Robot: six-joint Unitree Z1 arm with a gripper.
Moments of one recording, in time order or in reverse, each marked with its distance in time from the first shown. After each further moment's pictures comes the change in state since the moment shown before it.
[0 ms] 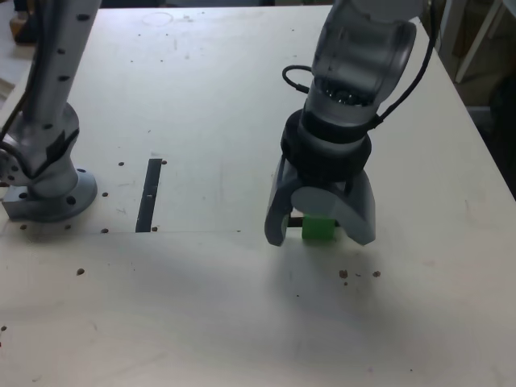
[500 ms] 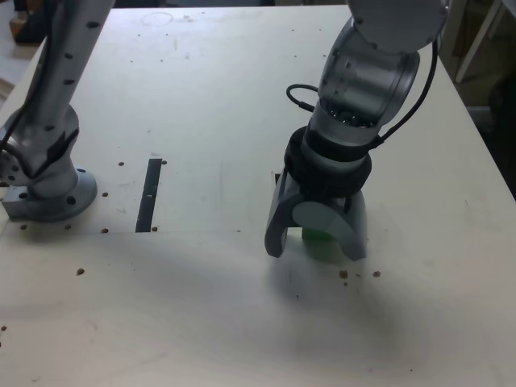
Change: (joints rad) arm 0.014 0.039 0.018 -0.029 -0.012 0.024
